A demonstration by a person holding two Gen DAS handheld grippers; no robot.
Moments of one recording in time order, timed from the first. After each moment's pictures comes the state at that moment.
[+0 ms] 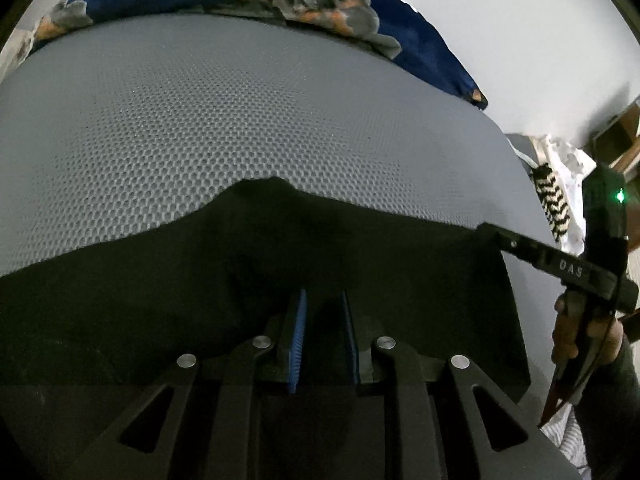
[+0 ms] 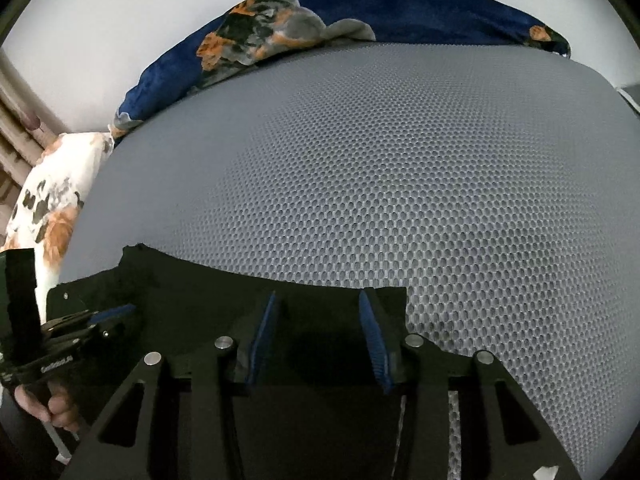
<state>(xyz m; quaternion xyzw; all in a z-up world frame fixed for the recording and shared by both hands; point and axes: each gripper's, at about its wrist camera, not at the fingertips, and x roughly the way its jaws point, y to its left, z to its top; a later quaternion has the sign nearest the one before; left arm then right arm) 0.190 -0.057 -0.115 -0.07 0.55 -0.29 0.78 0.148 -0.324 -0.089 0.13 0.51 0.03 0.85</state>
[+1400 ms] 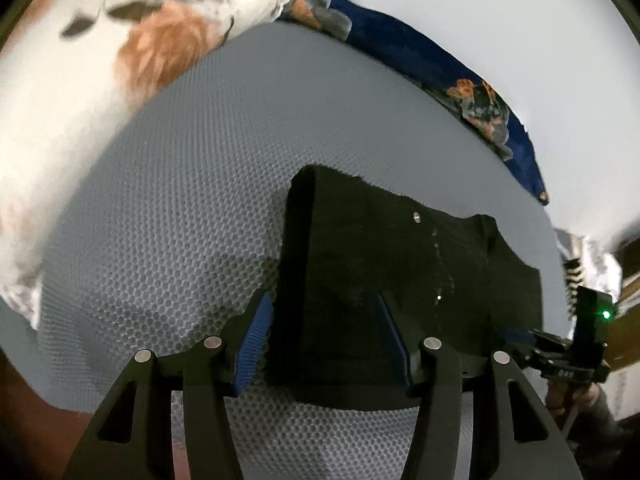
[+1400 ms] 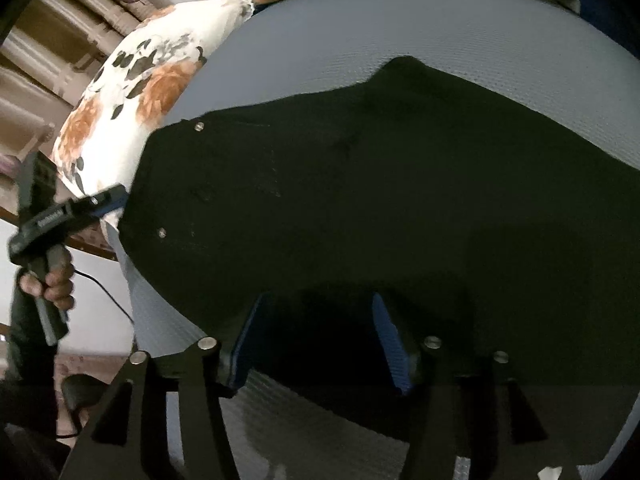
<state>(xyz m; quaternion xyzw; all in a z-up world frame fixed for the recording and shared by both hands) 0.104 0.254 -0.101 -0.20 0.53 -0.14 0.81 0.077 -0.112 -0.104 0.08 0.59 0.22 0.77</state>
